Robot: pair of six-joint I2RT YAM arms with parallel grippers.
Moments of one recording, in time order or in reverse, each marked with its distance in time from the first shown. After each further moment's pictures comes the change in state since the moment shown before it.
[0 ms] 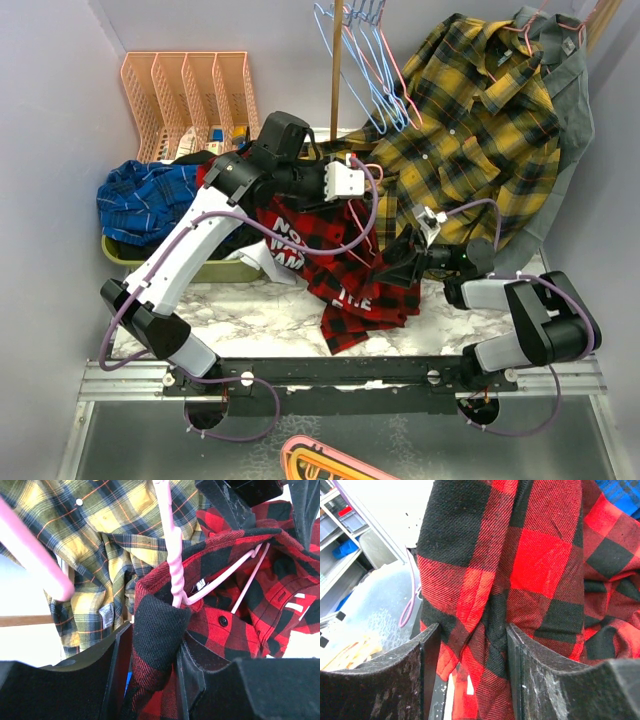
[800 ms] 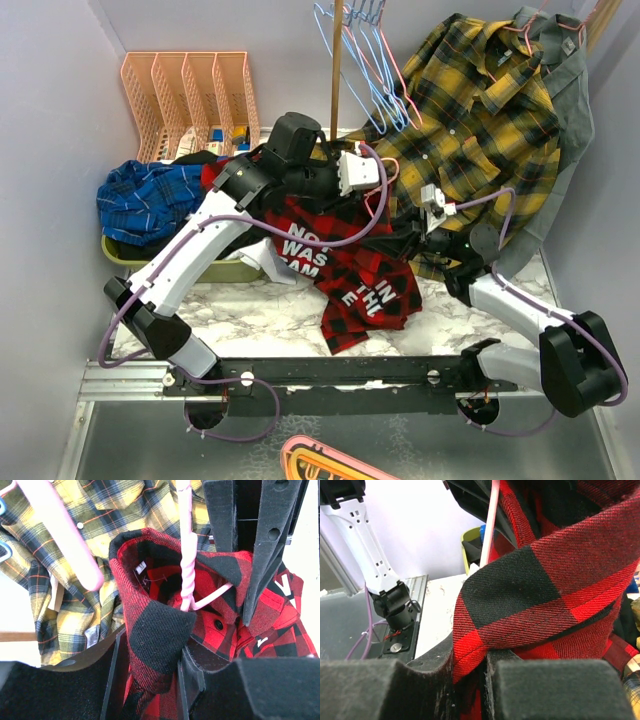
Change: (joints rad) left arm -0.071 0.003 -0.010 0.147 -0.008 -0.250; right arm 0.136 -0.269 0.172 -0.375 0.285 -0.287
